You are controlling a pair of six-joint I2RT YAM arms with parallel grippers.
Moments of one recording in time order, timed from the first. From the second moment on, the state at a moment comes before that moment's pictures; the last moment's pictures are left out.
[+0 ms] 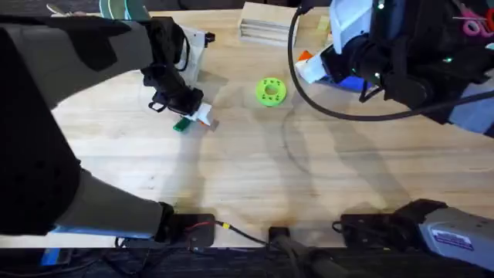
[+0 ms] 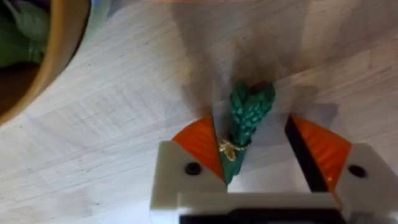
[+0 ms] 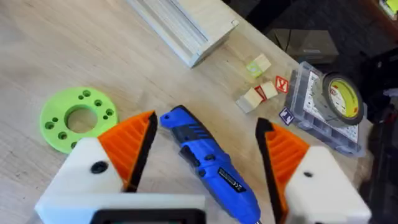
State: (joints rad) left arm -0.06 1.68 1.04 -0.88 0.03 0.31; right arm 0.40 1.29 0.82 -0.10 0.18 -0.36
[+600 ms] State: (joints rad) left arm -0.06 1.68 1.04 -0.89 0.04 0.31; right arm 0.40 1.29 0.82 -0.10 0.18 -0.36
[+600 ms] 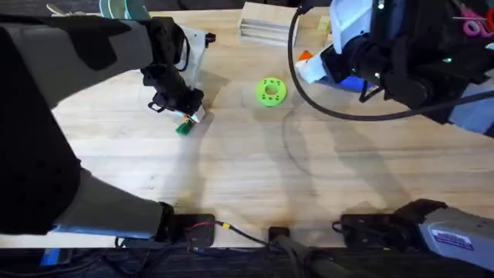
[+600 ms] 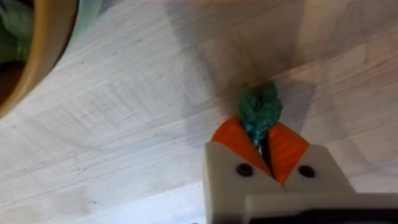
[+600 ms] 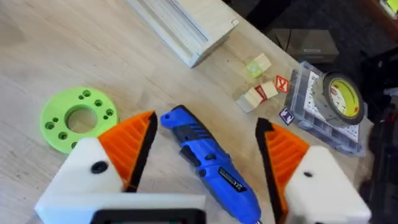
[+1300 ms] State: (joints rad) left arm -0.05 1.54 1.46 -0.94 0.09 0.31; right arm 0.40 1.29 0.82 -0.10 0.18 -0.36
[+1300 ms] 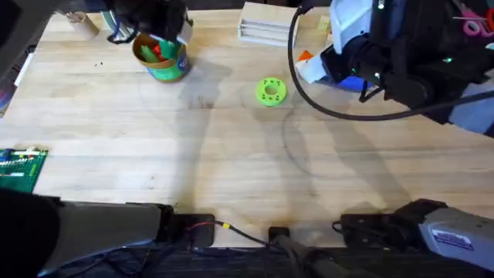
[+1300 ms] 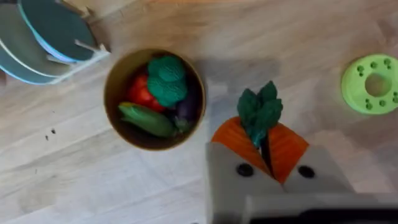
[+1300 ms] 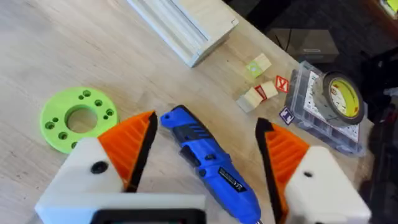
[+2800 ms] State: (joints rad) left arm 0.07 1.78 1.47 -0.63 -0.18 -0.20; right arm 0.40 1.29 0.82 -0.13 0.18 -0.36
